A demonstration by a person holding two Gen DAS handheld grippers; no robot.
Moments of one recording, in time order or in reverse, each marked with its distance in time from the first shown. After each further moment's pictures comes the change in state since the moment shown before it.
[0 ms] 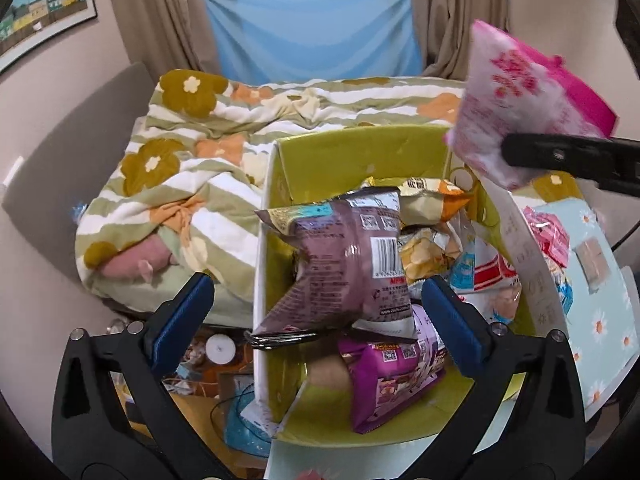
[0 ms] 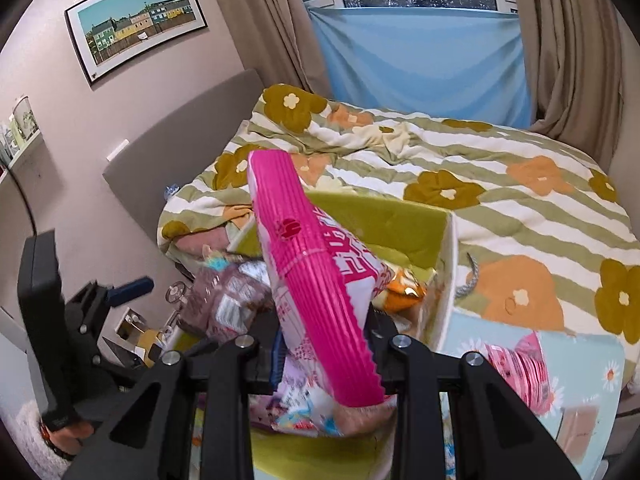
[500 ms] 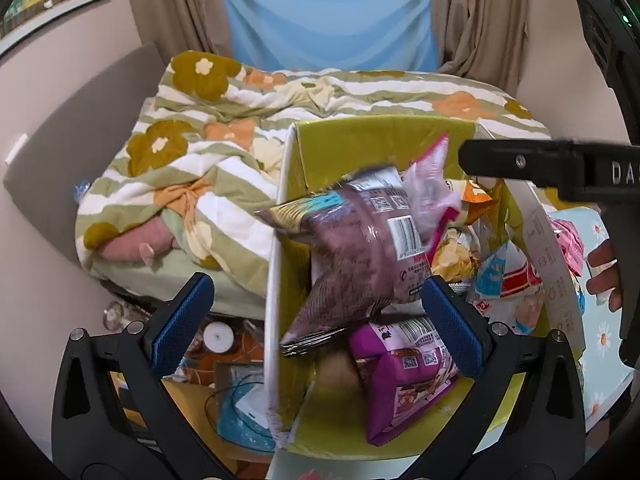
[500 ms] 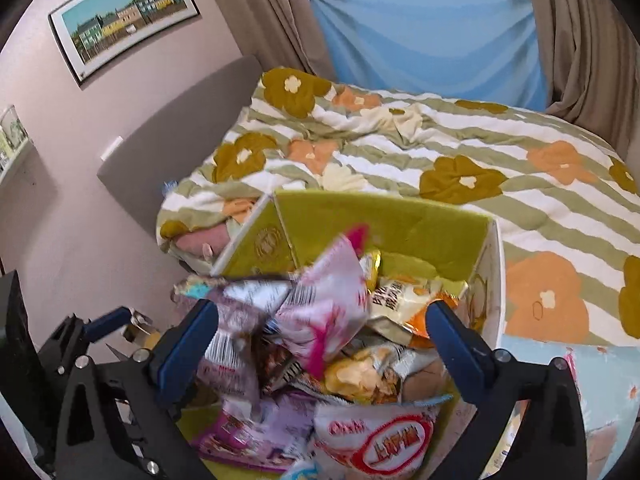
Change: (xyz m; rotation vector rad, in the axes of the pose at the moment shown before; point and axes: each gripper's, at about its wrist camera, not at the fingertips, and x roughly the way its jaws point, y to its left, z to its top) left arm 0.018 0.010 -0.005 -0.053 0.040 0.022; right arm 0.063 -0.002 0.011 0.015 0.075 0.008
